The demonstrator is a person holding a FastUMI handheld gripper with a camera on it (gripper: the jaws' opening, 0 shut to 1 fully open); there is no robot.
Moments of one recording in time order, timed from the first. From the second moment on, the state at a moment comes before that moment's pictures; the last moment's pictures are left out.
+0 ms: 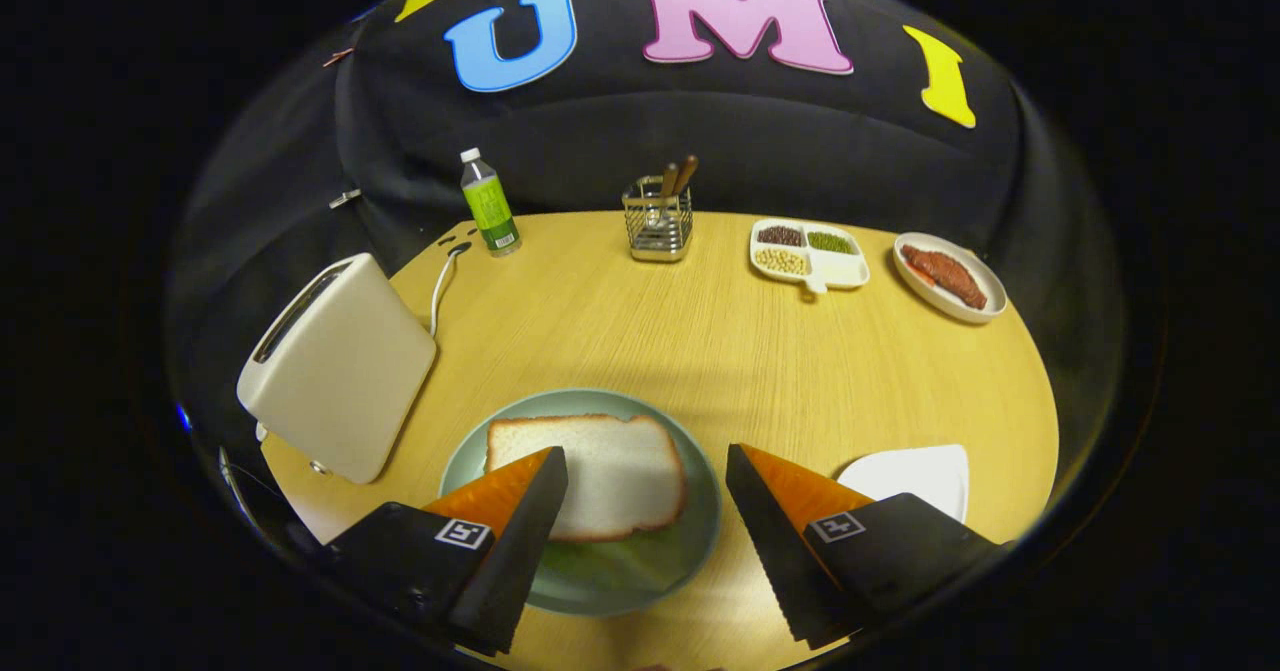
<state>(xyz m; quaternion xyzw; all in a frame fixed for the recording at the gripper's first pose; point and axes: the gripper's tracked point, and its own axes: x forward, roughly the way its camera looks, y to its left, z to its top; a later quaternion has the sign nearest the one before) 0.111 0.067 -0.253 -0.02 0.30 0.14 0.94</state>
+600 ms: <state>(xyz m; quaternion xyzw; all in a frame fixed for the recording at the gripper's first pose) 0.079 0.009 -0.059 -0.05 0.11 0.08 0.99</state>
